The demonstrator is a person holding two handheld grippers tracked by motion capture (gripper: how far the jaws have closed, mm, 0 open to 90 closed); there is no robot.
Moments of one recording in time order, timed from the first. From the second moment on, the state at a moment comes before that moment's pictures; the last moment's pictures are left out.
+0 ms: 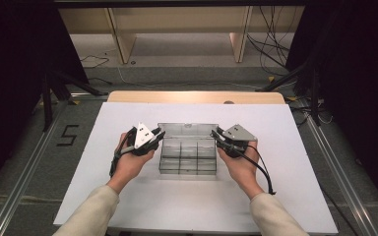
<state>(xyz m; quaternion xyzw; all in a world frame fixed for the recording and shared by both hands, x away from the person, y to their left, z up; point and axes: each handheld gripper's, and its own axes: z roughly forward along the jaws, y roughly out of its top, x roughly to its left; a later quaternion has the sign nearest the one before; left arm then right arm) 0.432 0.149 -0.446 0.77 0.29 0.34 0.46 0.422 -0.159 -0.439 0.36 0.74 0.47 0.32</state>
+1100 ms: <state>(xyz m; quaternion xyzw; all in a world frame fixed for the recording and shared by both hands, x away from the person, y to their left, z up) 0.455 0.147 -0.451 0.76 0.31 0.33 0.47 0.445 -0.160 -0.449 0.39 0.71 0.49 0.32</state>
